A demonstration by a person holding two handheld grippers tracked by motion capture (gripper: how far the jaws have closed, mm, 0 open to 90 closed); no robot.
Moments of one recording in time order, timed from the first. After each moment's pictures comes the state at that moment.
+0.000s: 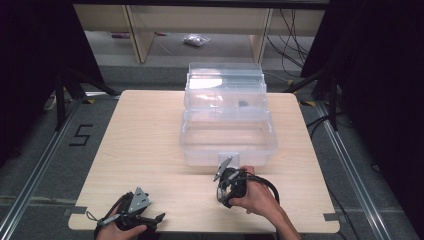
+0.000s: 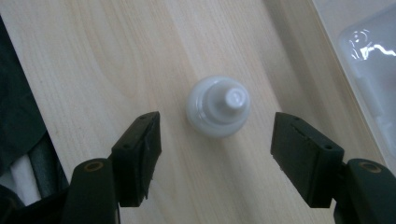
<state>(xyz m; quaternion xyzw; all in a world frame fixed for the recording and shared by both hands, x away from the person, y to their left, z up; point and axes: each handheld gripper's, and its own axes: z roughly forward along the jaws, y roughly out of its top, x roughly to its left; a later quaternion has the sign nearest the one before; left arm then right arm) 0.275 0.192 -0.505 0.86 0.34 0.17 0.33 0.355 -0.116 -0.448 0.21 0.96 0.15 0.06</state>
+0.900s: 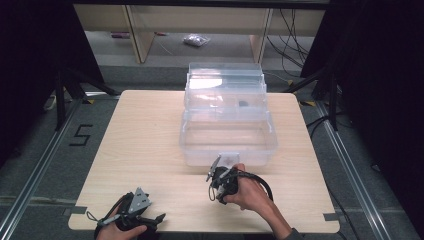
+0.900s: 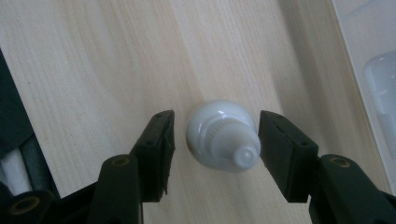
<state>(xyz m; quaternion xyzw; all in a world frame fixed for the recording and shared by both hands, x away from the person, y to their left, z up) 0.274 0.190 -0.506 0.86 0.34 0.17 0.33 0.366 -0.096 -0.454 0.18 0.98 0.10 0.06</state>
